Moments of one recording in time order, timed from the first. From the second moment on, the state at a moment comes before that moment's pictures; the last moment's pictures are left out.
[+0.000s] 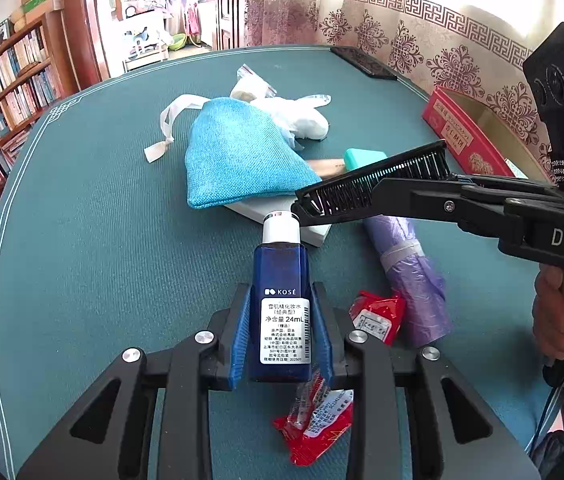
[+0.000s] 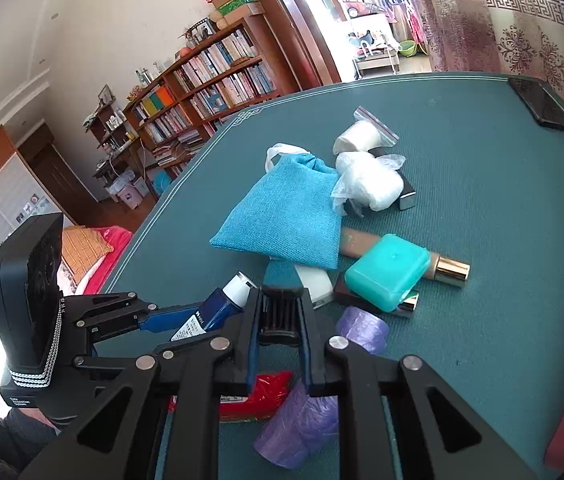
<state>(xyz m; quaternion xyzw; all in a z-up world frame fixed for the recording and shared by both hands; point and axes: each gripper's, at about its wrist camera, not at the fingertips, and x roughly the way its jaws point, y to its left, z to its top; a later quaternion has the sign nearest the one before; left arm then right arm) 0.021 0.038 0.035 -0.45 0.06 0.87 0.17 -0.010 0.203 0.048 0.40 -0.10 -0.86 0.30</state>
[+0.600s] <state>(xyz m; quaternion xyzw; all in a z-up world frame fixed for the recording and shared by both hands) 0.022 0.080 0.068 -0.42 0.05 0.88 0.22 0.013 0.269 0.073 0.36 -0.16 -0.88 0.26</state>
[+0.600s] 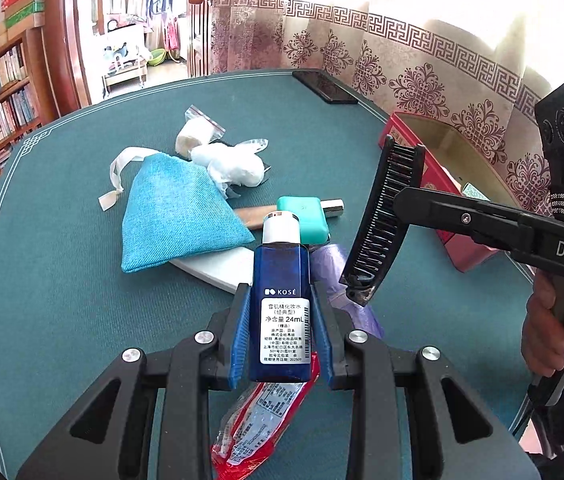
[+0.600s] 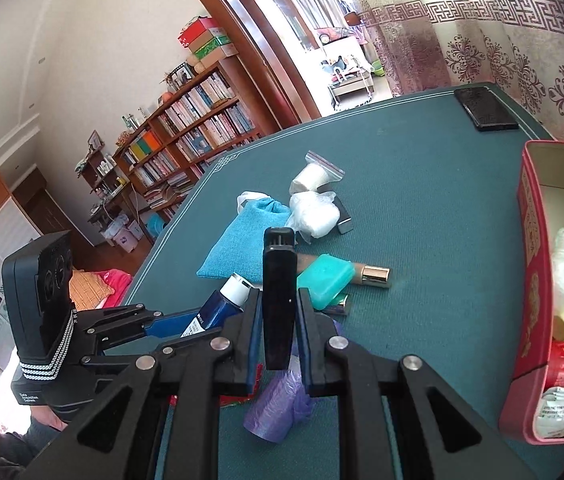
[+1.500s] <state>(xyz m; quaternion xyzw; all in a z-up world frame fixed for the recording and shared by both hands) 0.021 0.230 0.111 -0.38 0.09 0.85 0.35 0.062 0.438 0.093 0.33 -0.17 -0.93 -0.02</state>
